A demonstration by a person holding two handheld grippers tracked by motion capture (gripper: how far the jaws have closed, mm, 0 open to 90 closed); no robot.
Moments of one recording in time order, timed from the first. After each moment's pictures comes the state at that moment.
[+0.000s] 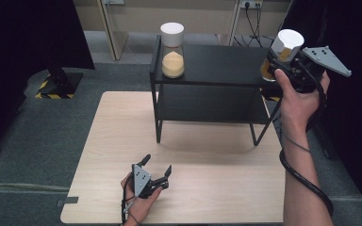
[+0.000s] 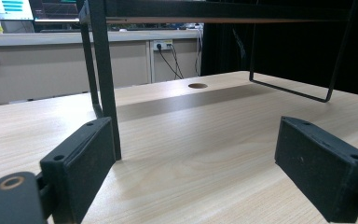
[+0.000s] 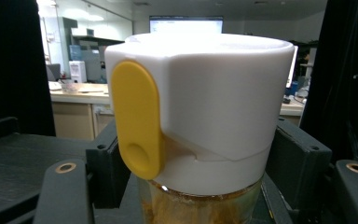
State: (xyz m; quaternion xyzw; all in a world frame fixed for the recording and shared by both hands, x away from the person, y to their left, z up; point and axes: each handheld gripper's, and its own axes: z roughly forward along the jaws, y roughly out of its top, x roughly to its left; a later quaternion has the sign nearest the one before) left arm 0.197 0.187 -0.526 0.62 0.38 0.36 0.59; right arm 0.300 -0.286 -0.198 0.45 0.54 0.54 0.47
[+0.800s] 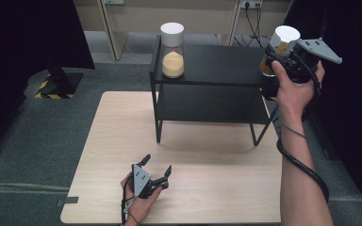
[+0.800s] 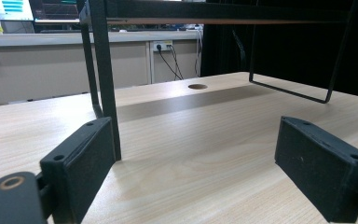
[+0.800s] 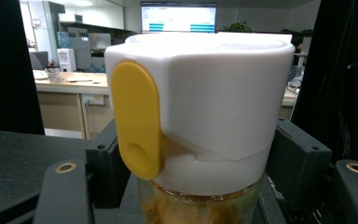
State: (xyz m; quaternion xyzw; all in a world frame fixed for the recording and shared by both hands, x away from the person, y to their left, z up) left arm 0.197 0.187 -0.526 0.62 0.38 0.36 0.59; right arm 0.329 -0.283 -0.191 0.47 0.55 0.51 0.47
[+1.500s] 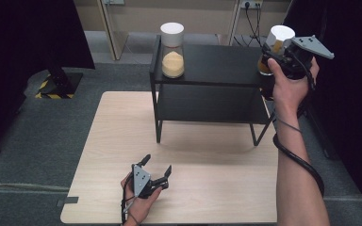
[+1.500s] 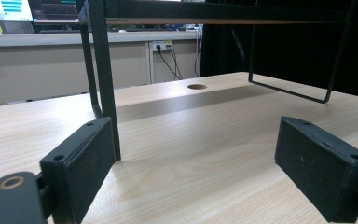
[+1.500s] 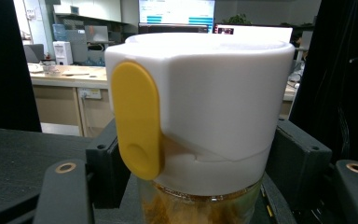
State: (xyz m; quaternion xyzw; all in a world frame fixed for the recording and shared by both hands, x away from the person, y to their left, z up) left arm 0.197 0.188 -0.526 0.62 0.38 0.35 0.59; right arm 0.345 -0.277 -0.190 0.47 0.55 0.50 0.46
